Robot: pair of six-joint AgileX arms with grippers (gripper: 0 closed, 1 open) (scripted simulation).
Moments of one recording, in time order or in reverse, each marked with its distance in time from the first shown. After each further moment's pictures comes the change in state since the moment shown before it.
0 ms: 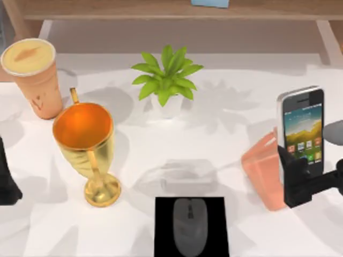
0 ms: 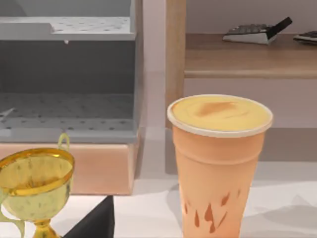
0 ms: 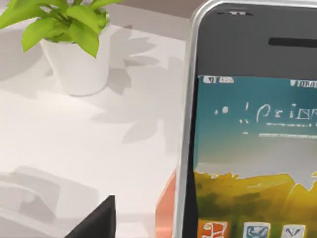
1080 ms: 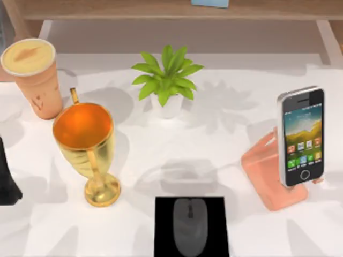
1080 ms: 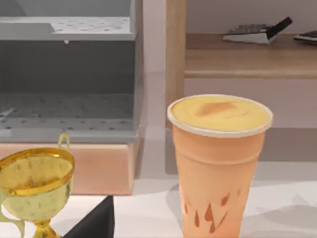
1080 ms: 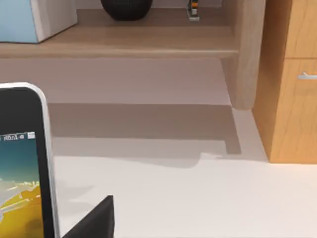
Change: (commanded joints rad) left arm 0.000 0.000 0.000 0.000 0.000 0.000; right arm -0.524 -0.643 -0.288 0.017 -0.227 -0.102
